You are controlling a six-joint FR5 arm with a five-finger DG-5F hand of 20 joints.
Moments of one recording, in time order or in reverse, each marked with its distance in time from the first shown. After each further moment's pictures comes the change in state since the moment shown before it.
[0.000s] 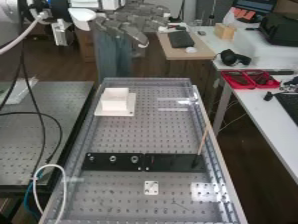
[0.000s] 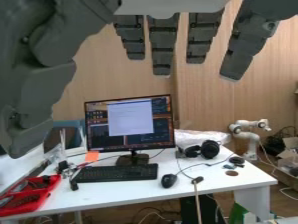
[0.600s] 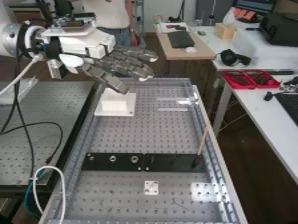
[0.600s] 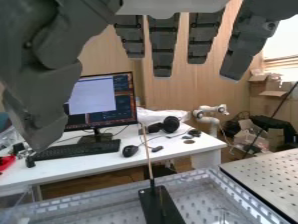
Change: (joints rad) arm -0.040 -0.020 -0.273 0.240 0.137 0.014
